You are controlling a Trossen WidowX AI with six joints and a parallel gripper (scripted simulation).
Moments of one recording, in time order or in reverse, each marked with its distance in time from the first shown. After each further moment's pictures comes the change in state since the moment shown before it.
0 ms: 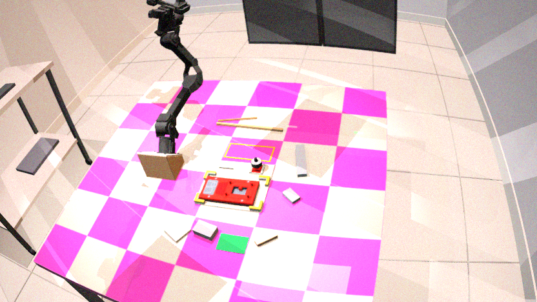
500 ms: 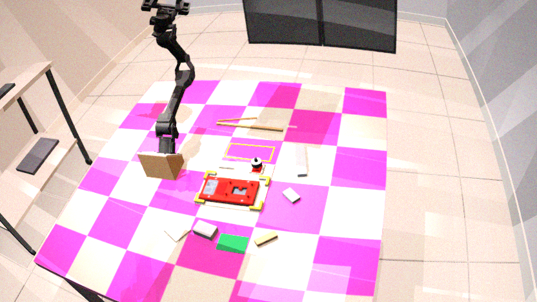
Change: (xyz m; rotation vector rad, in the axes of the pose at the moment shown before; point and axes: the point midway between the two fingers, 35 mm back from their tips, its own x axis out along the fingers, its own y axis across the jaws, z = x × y) arm 0.026 -0.049 0.073 0.522 -0.173 -0.144
